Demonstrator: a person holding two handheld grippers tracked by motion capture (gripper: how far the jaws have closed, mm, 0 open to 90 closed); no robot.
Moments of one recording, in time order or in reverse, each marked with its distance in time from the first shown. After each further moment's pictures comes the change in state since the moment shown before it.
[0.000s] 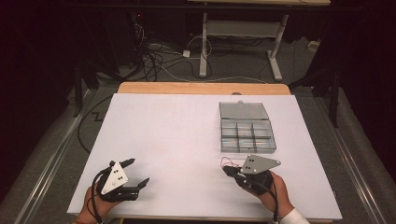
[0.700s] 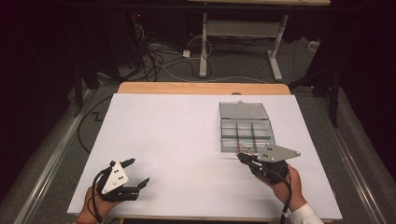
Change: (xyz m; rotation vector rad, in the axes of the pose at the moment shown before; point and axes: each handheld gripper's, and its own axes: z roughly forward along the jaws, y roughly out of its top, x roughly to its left) left arm 0.000 0.000 0.002 0.012 0.000 0.002; right arm -0.034 -0.001 -0.025 -0.039 -0.107 0.049
